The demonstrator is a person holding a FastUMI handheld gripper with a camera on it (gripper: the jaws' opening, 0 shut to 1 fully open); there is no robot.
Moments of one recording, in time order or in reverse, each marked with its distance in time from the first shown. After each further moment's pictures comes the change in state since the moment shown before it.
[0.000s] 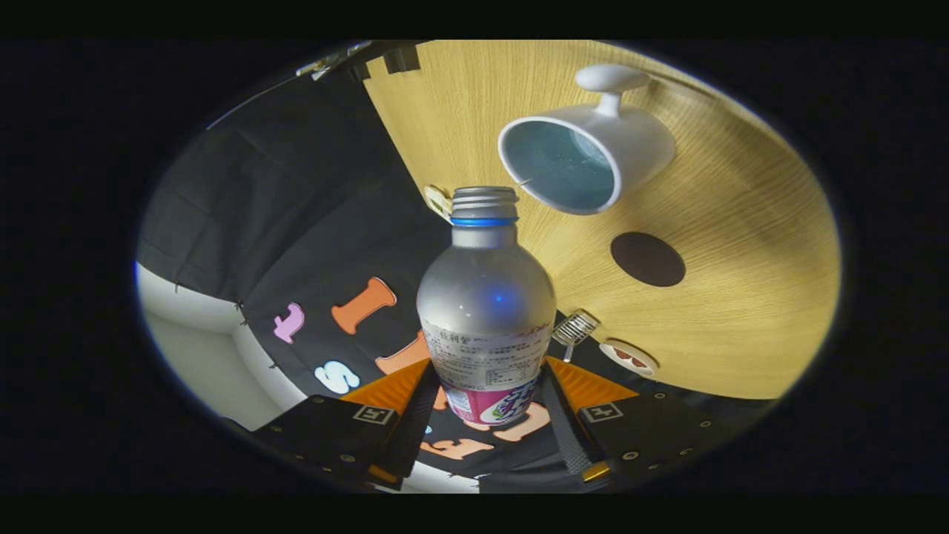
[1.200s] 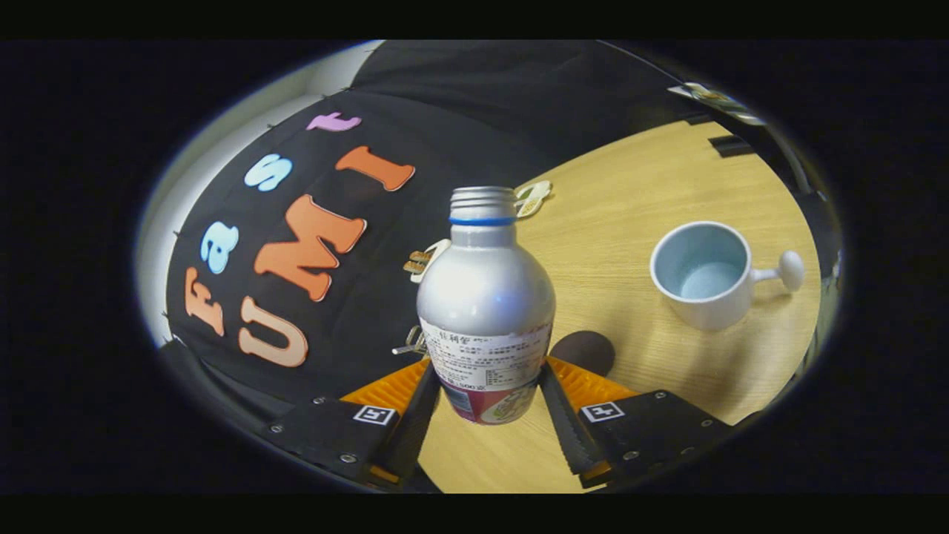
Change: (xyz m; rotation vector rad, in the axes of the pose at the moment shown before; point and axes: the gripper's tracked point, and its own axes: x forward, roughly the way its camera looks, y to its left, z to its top) arm 0.028 -0.062 0.002 -1.281 -0.131 -0.216
